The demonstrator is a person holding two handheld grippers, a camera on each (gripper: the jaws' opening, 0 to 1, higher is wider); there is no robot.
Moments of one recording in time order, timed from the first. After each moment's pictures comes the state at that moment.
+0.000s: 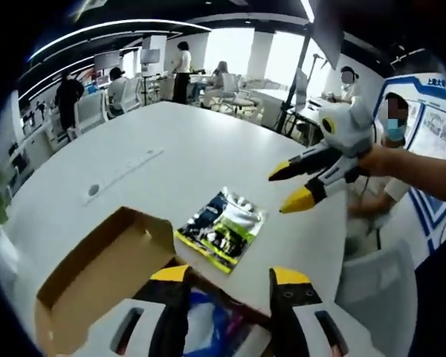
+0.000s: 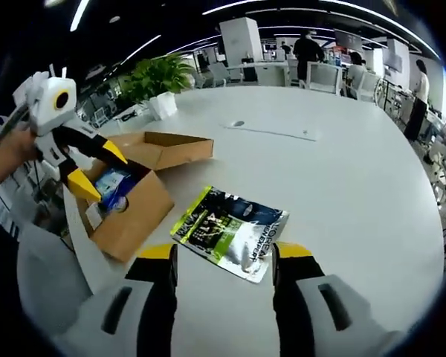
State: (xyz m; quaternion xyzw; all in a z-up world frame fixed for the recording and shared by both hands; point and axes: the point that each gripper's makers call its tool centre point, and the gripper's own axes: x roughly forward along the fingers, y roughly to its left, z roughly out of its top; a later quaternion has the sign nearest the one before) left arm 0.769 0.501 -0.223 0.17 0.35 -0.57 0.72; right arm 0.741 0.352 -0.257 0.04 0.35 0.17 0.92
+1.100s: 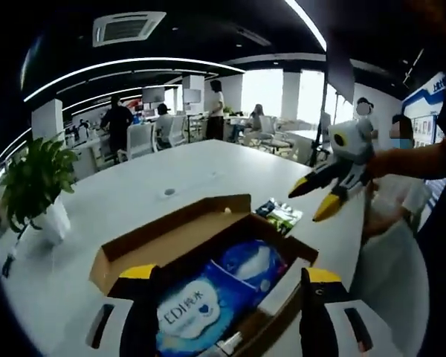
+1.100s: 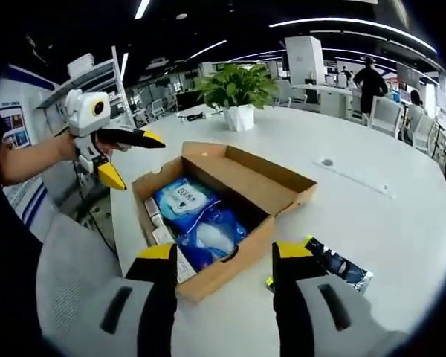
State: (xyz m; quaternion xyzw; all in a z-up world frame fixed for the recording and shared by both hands) left arm 0.774 0.666 -0.183 0.12 0.24 -0.50 0.83; right arm 0.749 0.518 -0.218 -0.02 0.30 0.34 0.89
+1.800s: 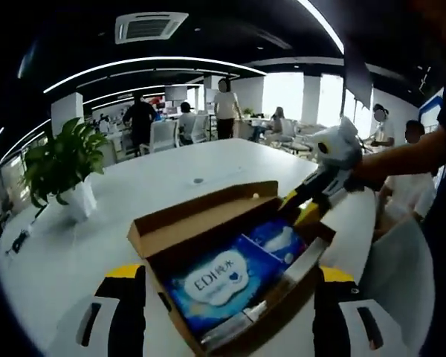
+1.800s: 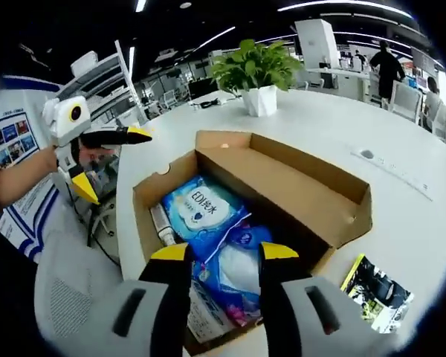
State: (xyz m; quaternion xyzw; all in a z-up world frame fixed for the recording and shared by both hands) left arm 0.783 0.726 -0.193 0.10 0.24 -0.45 0.86; right arm 0.794 0.590 -0.257 0.01 0.34 0.37 0.86
